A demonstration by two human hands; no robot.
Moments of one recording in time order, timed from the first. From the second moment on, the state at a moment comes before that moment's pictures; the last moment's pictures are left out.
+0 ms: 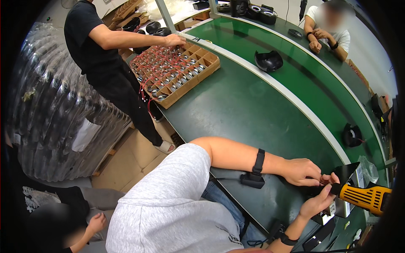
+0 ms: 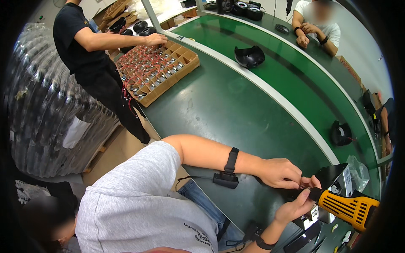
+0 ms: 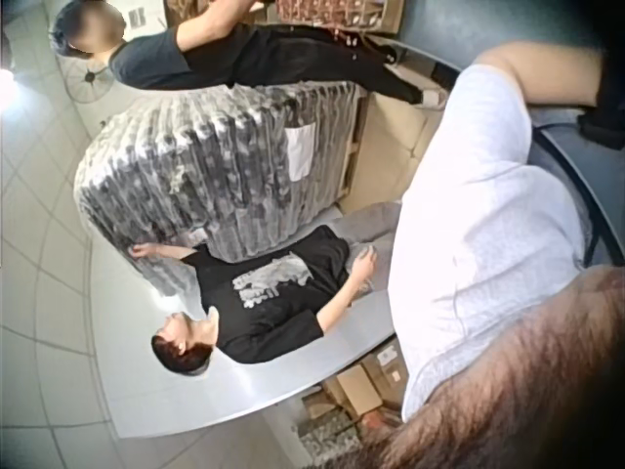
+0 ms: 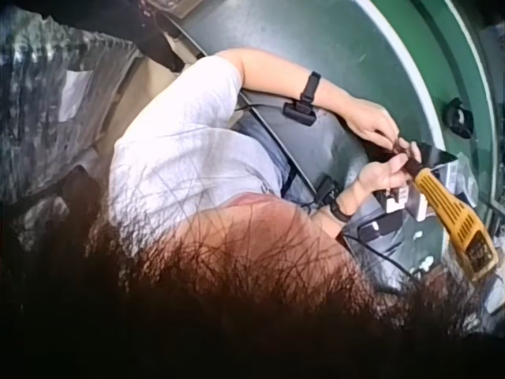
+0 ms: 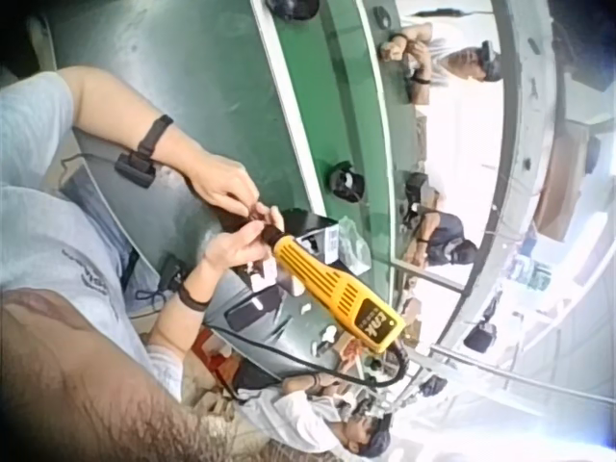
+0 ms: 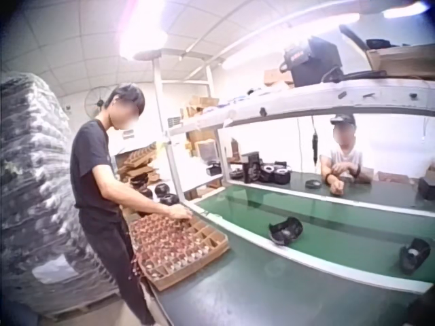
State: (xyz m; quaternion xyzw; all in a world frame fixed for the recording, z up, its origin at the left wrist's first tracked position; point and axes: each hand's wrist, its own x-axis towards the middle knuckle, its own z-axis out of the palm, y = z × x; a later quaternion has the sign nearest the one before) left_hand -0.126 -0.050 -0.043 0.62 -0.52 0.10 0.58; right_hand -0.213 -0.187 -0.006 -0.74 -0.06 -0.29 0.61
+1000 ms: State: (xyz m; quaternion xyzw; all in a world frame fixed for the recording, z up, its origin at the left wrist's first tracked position) left_hand -0.127 -0.049 -0.039 0.64 -0.52 0.08 0.56; right_hand -0.211 -0.188 -0.001 -0.76 -0.07 -0.28 0.58
